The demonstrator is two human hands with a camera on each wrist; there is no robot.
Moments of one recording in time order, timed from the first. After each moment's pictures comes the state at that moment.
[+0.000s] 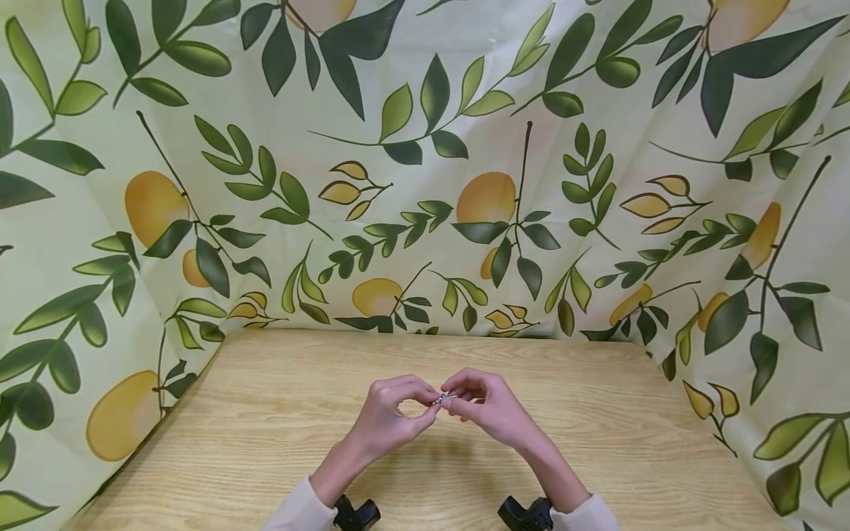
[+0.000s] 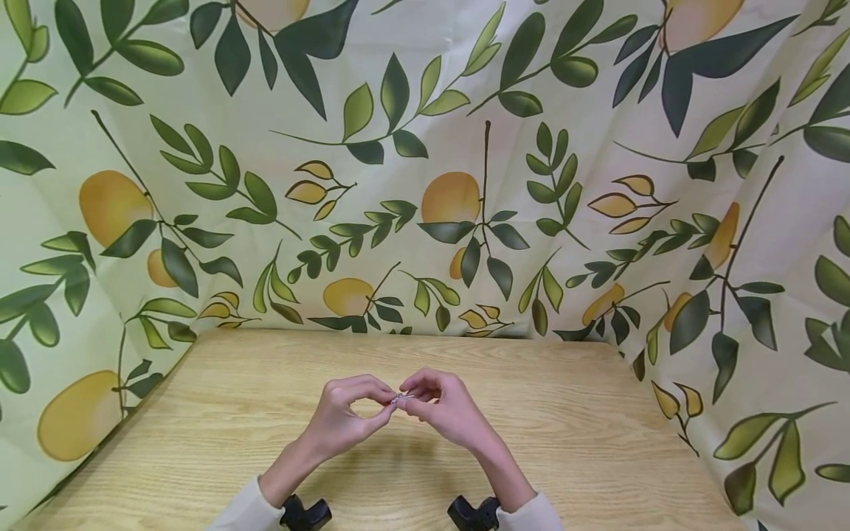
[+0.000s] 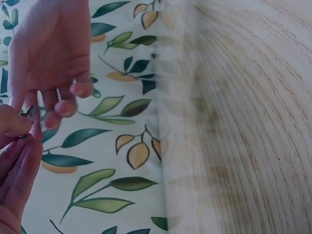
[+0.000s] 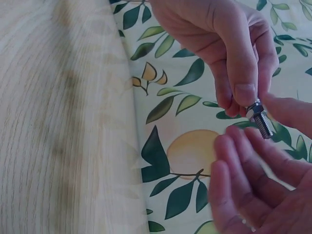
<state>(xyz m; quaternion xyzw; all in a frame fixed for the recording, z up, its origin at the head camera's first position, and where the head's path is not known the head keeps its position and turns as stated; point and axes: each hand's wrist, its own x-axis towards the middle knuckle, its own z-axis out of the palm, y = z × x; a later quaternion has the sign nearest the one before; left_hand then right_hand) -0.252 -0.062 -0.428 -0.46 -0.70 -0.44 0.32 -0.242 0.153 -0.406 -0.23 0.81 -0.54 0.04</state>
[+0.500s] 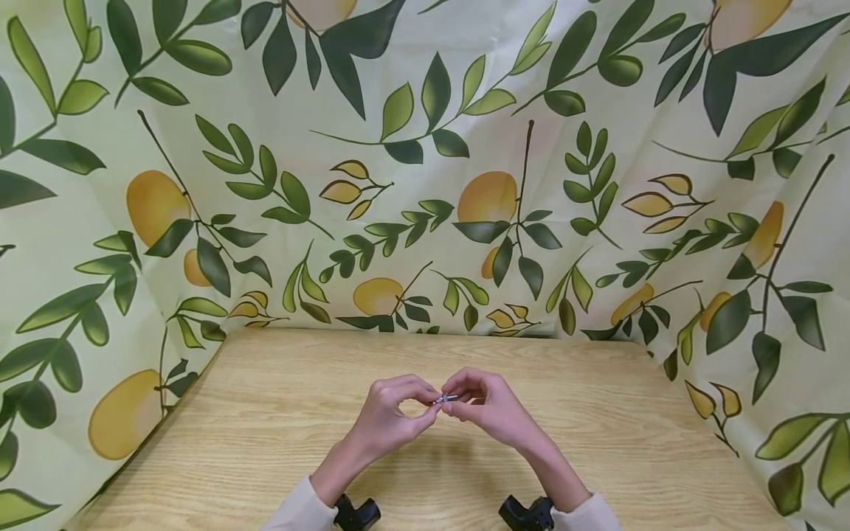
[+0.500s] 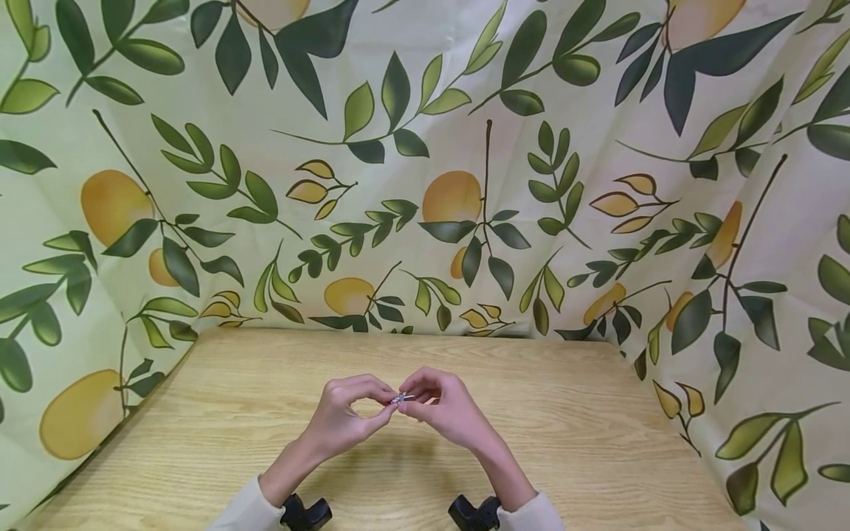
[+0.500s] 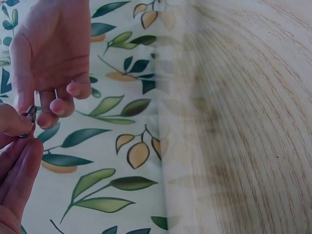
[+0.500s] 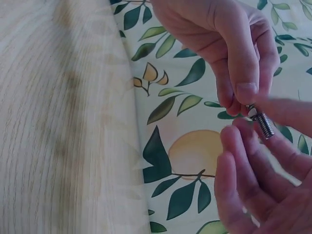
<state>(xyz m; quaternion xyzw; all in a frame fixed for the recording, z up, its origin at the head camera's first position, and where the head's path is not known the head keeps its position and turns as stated) -0.251 -0.063 -0.428 -0.46 -0.71 -0.44 0.31 -0.243 0.153 -0.406 -0.23 0.81 -0.54 0.04</state>
